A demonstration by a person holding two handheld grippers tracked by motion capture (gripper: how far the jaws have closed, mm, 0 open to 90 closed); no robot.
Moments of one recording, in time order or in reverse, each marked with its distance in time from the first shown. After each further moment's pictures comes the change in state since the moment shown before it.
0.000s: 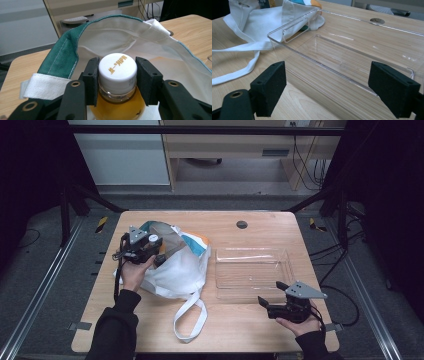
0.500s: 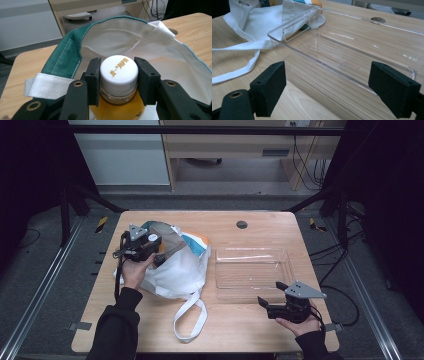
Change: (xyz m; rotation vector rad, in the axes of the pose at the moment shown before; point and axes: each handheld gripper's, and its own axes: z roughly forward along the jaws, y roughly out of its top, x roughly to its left) left arm 0.000 0.007 -0.001 0.035 0.029 -0.013; right arm 0.001 0.000 0.000 0.006 0.001 0.000
